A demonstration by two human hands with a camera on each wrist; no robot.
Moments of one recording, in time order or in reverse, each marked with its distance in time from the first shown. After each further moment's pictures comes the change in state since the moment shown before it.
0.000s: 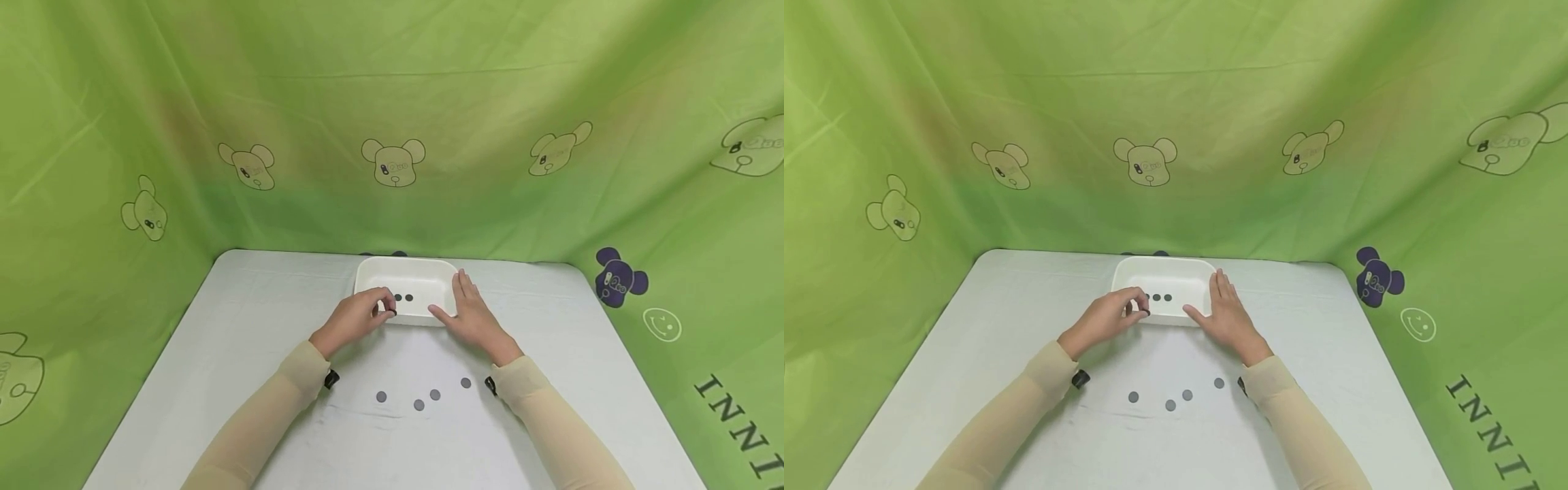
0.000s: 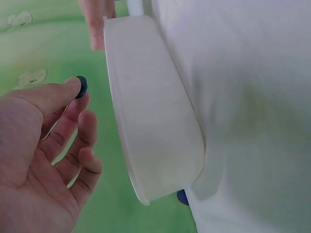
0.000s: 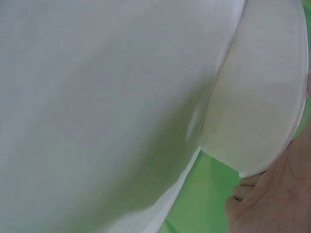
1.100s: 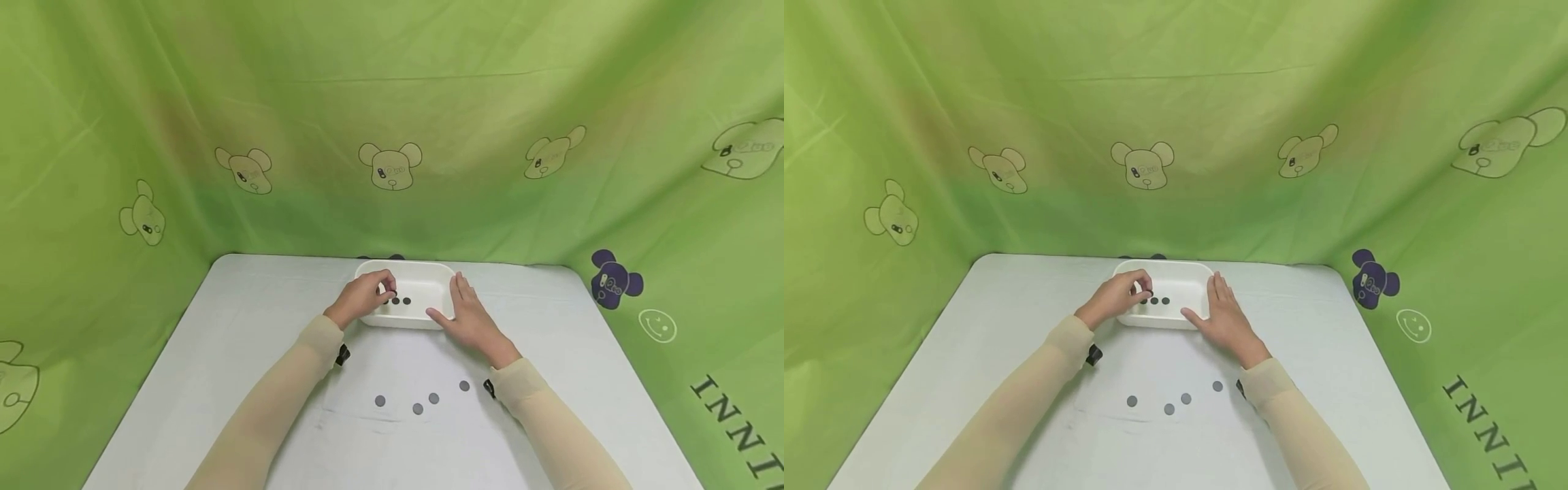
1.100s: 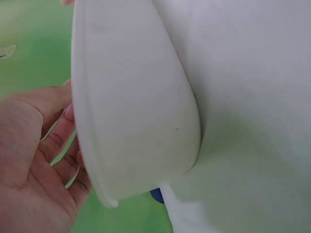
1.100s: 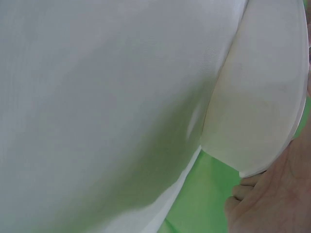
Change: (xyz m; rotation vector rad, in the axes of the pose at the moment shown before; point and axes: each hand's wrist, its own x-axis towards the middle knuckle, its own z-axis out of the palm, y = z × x) left_hand 0.055 -0.022 0.005 -0.047 -0.066 -0.100; right_hand -0.002 -0.003 -0.002 -0.013 0.005 0.003
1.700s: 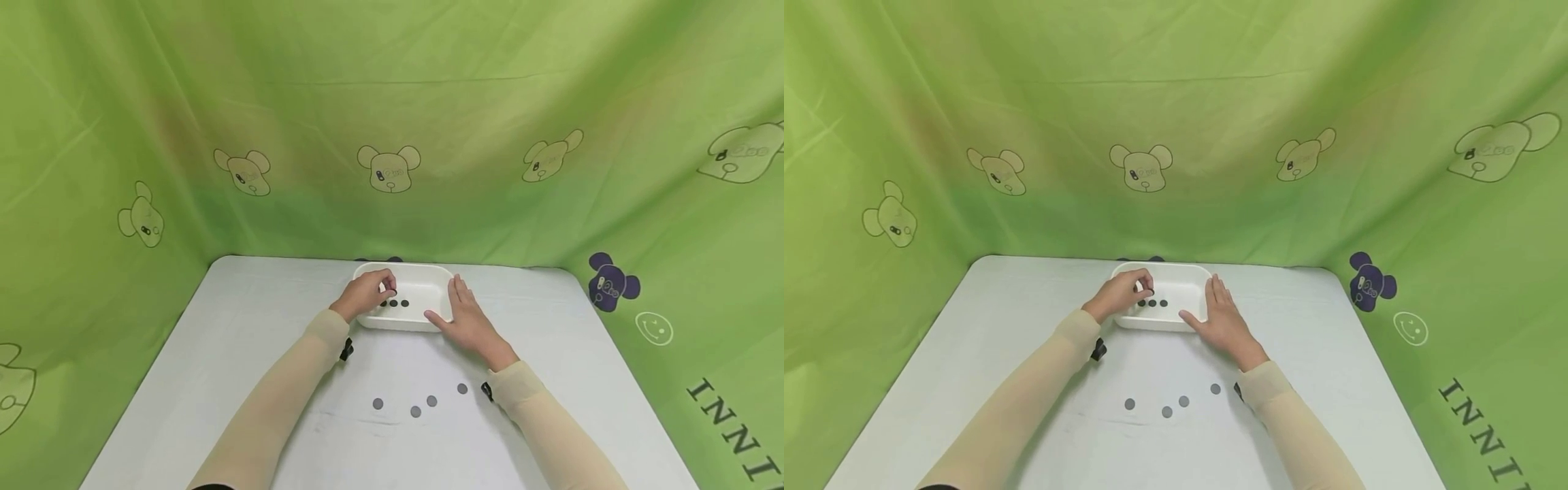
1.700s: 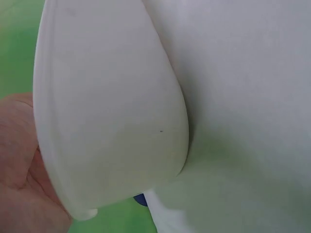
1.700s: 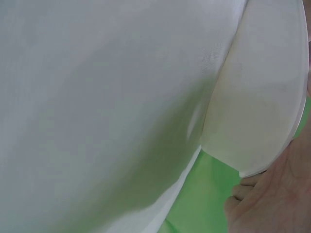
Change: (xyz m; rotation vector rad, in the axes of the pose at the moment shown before) left_hand 0.020 -0.006 0.007 0.035 -0.026 -0.031; right_hand 0.000 0.001 0.000 0.014 0.004 -0.009
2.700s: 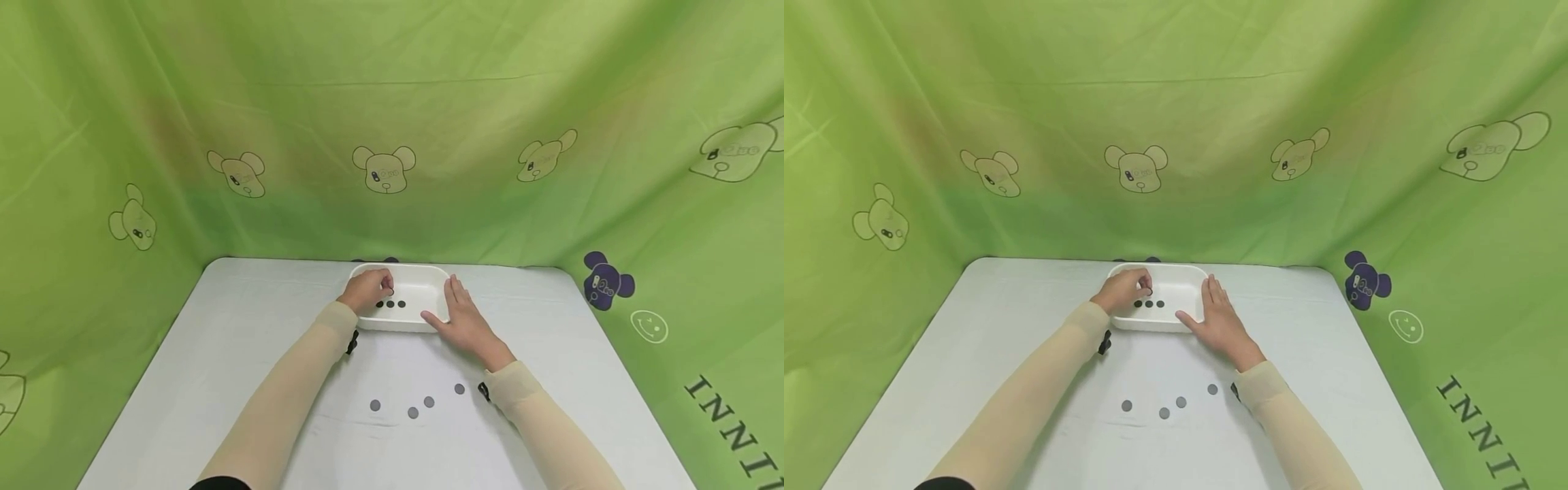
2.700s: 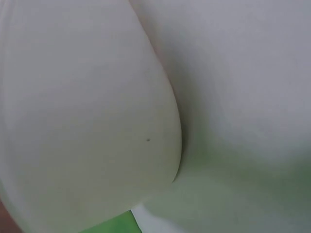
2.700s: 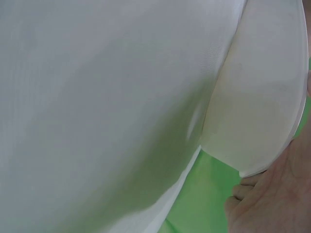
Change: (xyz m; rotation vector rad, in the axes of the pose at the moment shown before) left_hand 0.022 -0.005 0.010 0.048 -0.040 -0.072; right_hand 0.000 -0.001 0.002 -0.010 0.006 0.002
